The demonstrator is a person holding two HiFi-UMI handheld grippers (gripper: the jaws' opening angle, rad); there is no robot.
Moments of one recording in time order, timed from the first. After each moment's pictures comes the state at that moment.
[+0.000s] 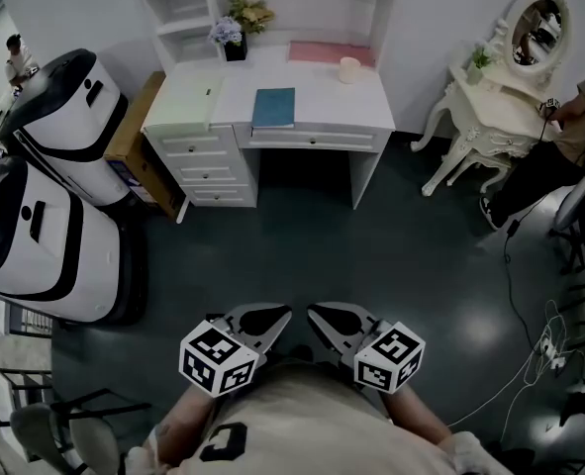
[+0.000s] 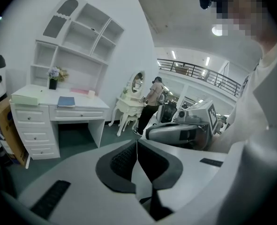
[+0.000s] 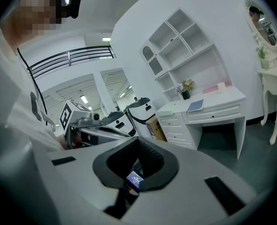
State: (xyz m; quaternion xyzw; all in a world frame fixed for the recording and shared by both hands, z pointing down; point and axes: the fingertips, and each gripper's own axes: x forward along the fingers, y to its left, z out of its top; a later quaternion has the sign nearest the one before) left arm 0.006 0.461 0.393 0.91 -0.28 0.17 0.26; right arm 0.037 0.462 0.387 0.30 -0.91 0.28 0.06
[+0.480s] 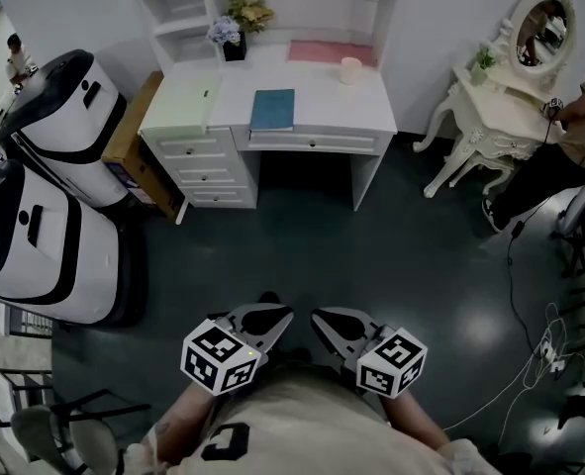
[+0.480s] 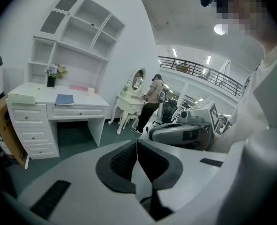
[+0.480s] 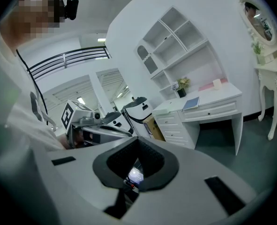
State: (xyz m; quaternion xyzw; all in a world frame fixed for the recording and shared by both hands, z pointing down) left arm 0.018 0.437 0.403 0.91 -0.27 0.18 0.27; right arm 0.053 0.444 0.397 0.31 -0.90 0.30 0.06
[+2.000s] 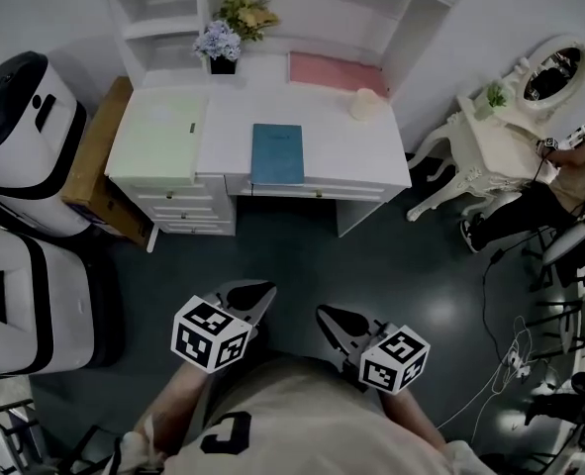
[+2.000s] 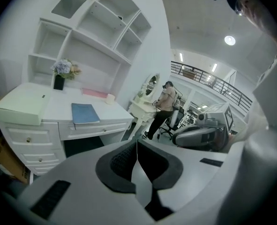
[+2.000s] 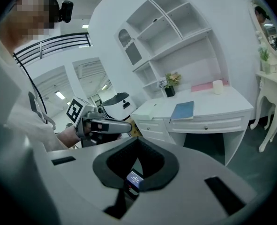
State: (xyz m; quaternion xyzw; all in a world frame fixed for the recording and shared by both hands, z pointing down) left arm -0.079 0.159 0.426 0.90 -0.27 0.17 0.30; right arm -0.007 0.206 0.410 0.37 -0.86 0.31 0.13
